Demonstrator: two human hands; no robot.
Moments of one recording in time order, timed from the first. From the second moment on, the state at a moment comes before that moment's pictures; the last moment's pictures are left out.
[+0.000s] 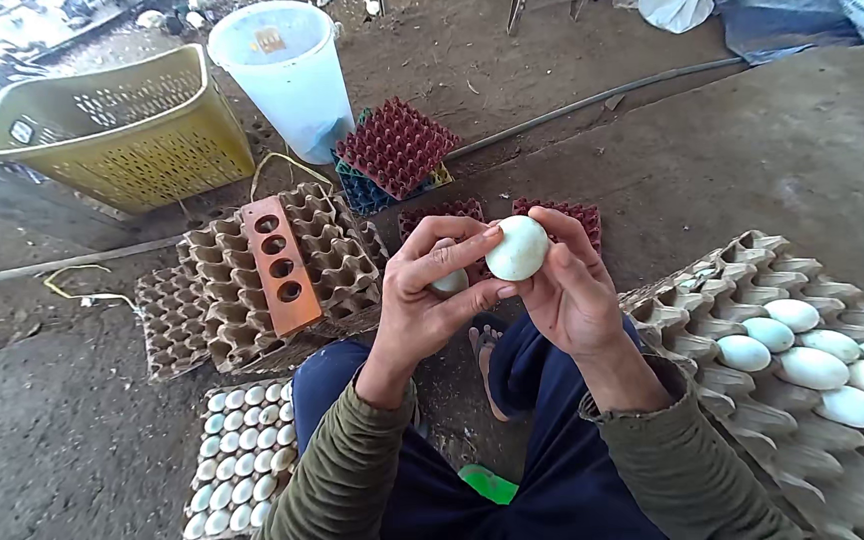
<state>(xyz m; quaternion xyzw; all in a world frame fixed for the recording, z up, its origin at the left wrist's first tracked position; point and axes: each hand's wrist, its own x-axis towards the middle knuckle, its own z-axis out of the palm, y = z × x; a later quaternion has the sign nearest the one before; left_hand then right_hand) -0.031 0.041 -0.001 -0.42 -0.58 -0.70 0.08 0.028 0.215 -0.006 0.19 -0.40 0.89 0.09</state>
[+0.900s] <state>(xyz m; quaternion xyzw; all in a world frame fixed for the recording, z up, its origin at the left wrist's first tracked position) -0.026 0.041 0.001 -0.35 -0.48 -0.78 -0.22 0.031 0.204 -0.001 0.28 -0.62 0.59 0.43</state>
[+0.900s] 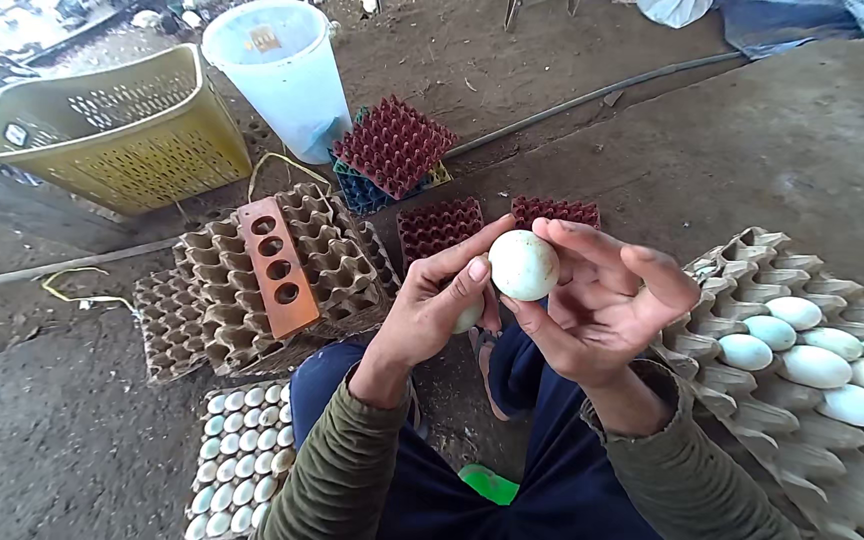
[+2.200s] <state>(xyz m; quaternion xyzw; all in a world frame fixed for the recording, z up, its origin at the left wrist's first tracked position) -0.028 0.037 0.001 -0.34 -0.45 -0.82 -0.05 0.028 0.214 -0.009 0.27 -0.64 0.57 0.44</state>
